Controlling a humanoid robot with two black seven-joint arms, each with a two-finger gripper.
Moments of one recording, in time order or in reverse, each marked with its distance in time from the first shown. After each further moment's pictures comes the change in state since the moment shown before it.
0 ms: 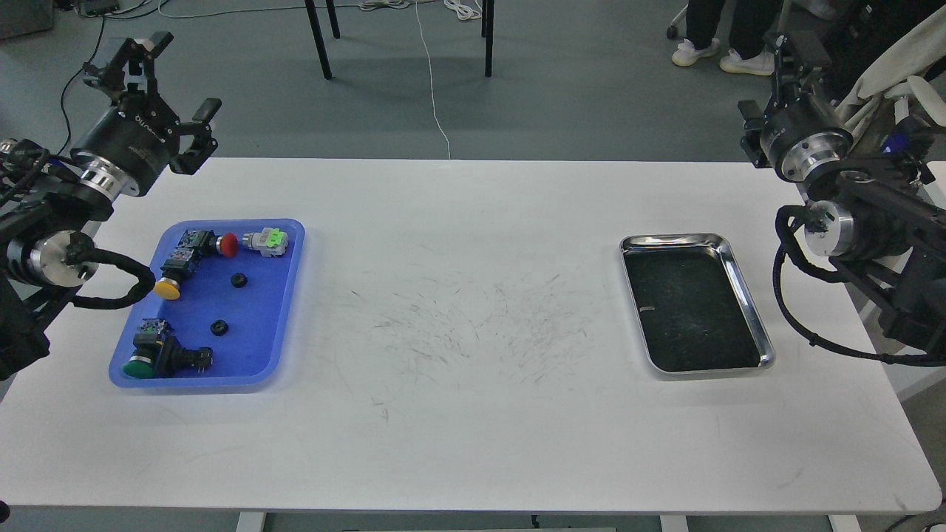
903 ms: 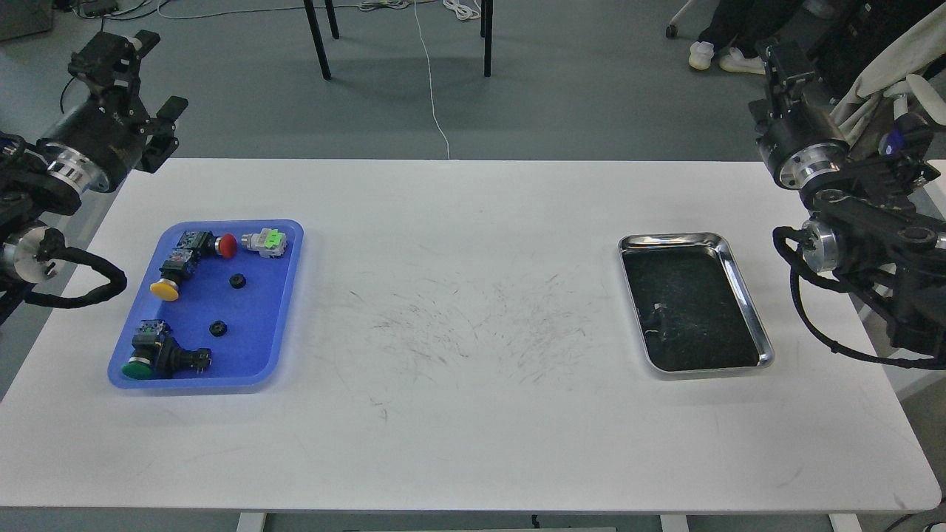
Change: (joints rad) left arm -0.022 0.071 0.086 -0.004 0.112 0.100 -0.027; right arm 0.041 0.012 -0.173 -0.062 -0.150 -0.112 0.106
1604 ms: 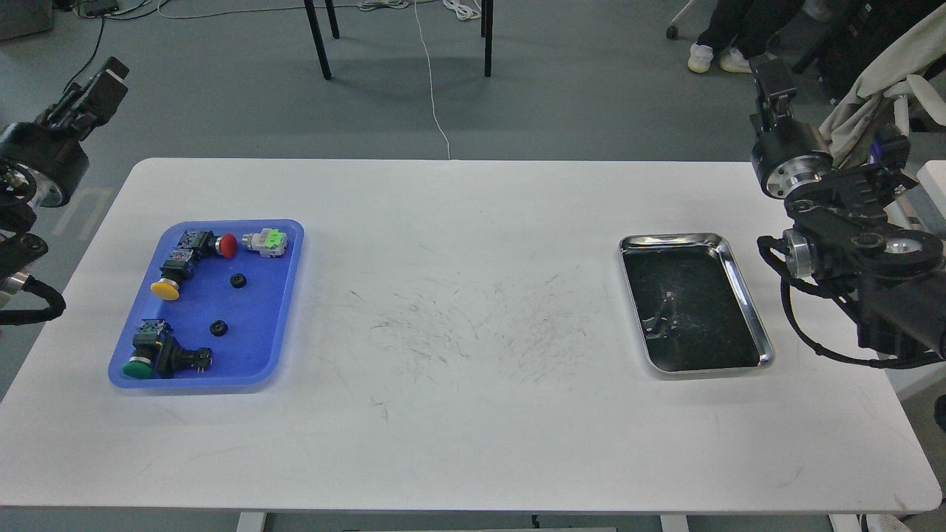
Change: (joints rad) left arm -0.058 0.096 0.249 -0.048 0.517 0.646 0.001; right arm 0.002 0.143 -0.073 -0.234 -0.018 0.000 0.036
